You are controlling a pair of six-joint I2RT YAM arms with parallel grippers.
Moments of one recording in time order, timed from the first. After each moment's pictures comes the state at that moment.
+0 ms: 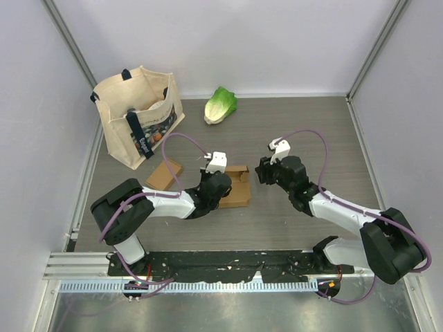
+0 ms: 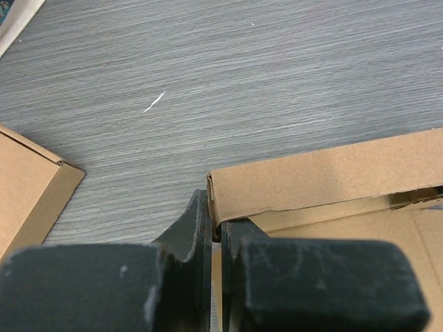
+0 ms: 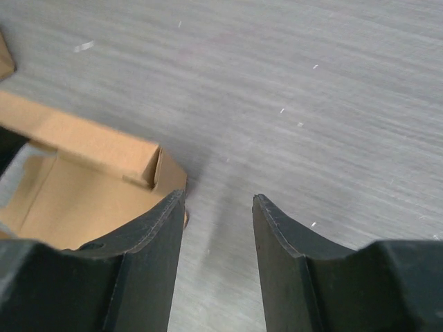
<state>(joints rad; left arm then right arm) -0.97 1.67 0.72 0.39 -0.85 -0.31 0.53 1.22 0.50 0.34 0.06 0.16</state>
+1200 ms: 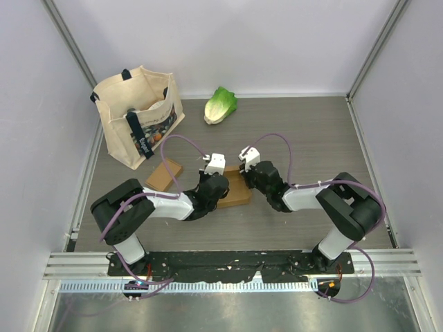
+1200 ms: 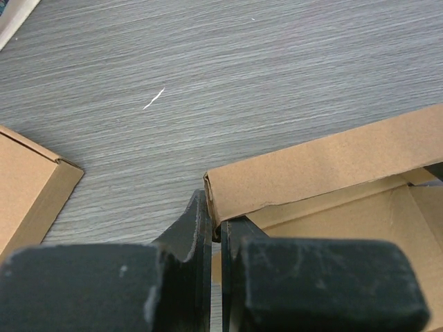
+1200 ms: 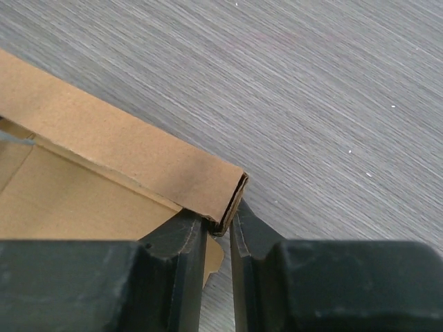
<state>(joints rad) -0.97 1.67 0.68 0.45 -0.83 -0.29 0.70 1.61 0.55 0.65 0.12 -0.05</state>
